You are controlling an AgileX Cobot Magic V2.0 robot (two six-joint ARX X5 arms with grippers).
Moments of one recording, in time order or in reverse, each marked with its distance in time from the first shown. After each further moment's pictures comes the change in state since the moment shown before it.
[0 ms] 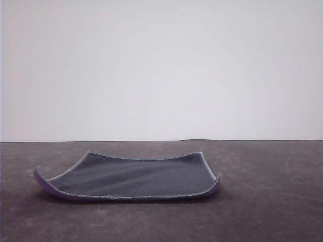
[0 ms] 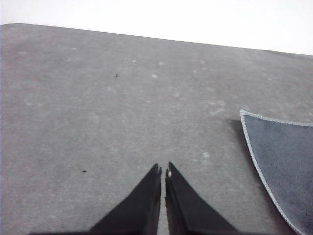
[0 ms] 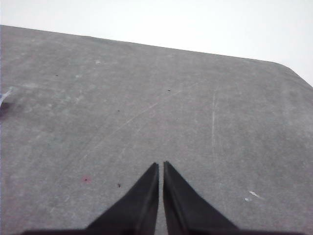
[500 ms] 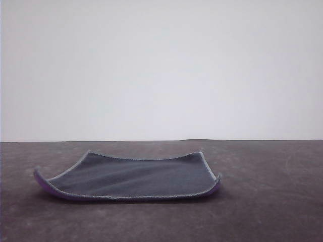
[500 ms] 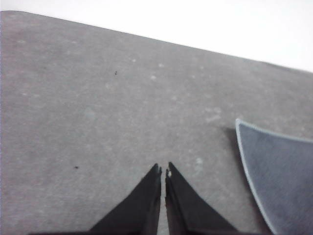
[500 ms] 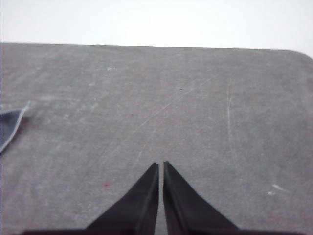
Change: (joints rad) left_arx 0.000 0.000 -0.007 0.034 0.012 -0.139; right_arx 0.000 0.000 0.000 0.000 -0.037 0.142
